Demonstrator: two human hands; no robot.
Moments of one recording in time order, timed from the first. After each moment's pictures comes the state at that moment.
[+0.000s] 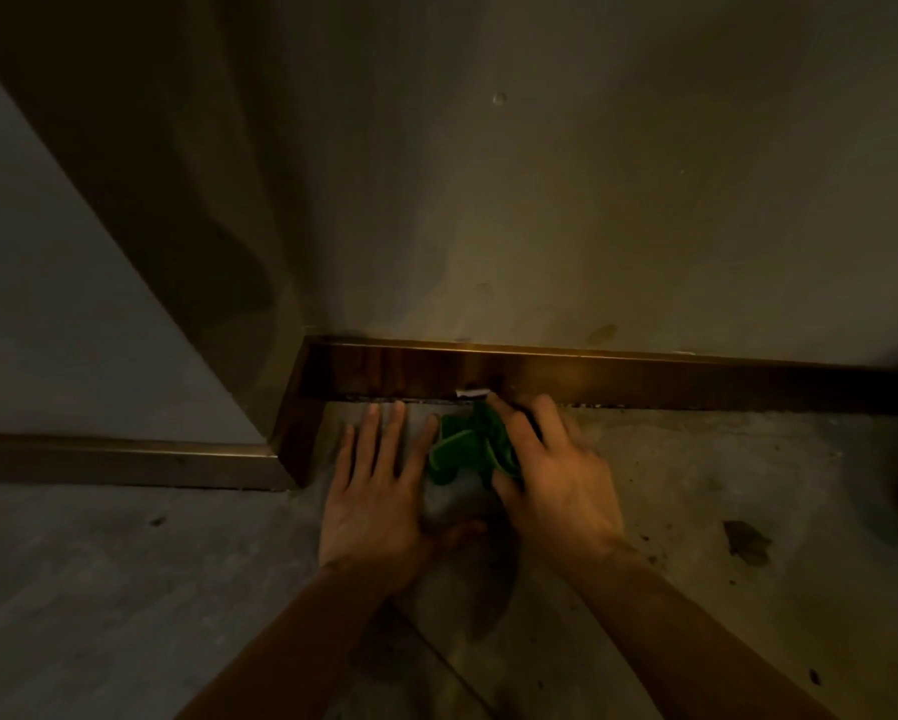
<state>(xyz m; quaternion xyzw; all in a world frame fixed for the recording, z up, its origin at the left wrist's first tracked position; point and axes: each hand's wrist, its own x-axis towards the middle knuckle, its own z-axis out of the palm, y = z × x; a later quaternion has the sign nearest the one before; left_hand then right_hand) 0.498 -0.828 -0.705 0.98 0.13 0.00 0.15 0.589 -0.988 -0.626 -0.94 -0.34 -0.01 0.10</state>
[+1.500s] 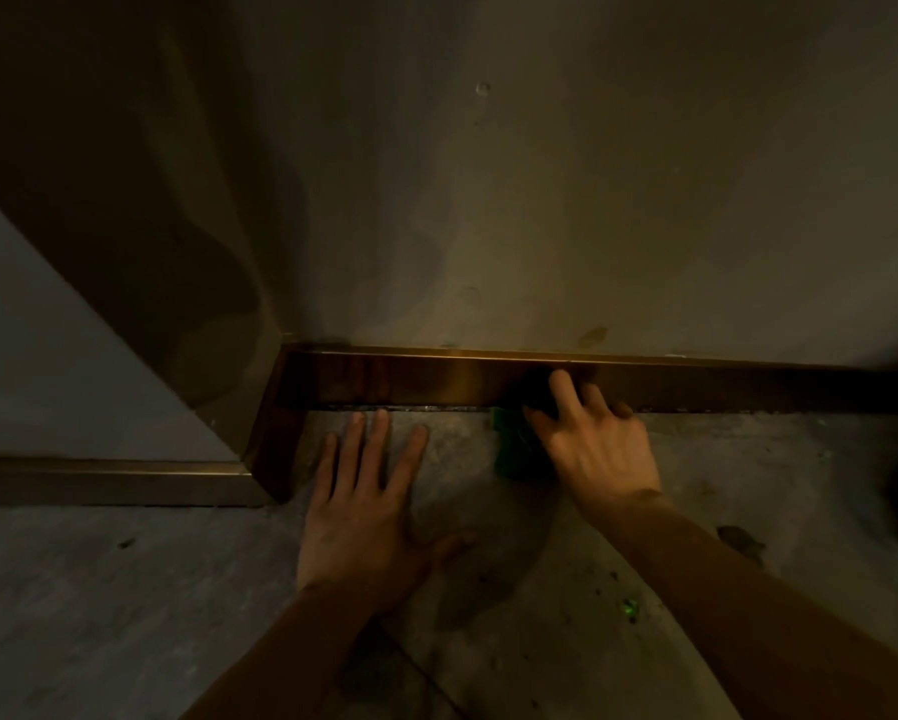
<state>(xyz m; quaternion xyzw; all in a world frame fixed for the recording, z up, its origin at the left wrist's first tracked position) 0.496 -0.826 -0.706 0.98 0.12 0.00 0.15 0.642 -1.008 -0.623 -0.91 -0.35 0.00 -0.21</state>
